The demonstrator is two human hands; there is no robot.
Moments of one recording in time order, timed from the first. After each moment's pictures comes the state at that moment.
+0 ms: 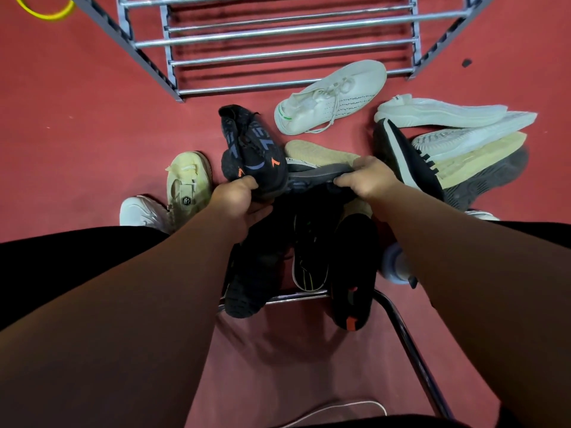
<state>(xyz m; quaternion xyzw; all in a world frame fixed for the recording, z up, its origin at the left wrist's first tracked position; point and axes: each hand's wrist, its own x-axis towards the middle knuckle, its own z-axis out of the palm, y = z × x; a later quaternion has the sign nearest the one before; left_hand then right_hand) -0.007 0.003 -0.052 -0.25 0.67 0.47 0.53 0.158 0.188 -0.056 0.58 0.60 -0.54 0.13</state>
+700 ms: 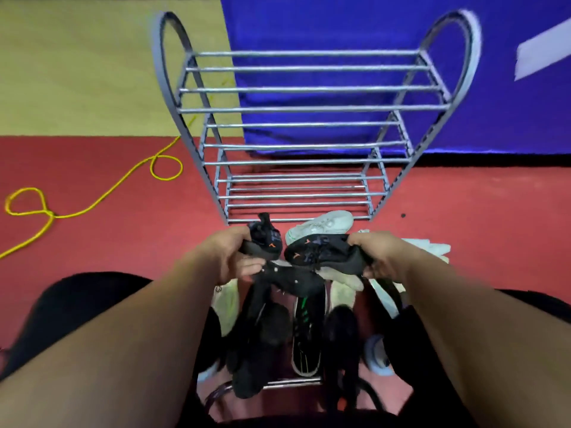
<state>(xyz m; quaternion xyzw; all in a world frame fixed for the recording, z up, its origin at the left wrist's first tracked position) -0.033 -0.022 0.179 -0.11 0.69 0.45 0.56 0.172 0.179 0.181 0.58 0.57 -0.57 0.09</state>
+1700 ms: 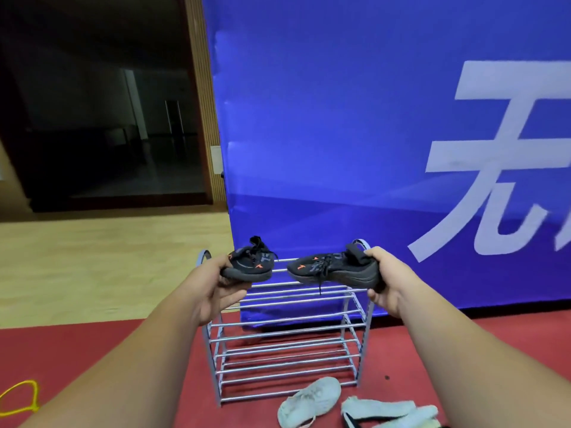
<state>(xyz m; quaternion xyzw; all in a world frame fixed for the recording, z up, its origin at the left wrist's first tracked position) -0.030 -0.025 0.516 0.11 0.64 0.66 0.37 0.198 0.207 0.500 0.48 0.47 -0.68 -0.30</state>
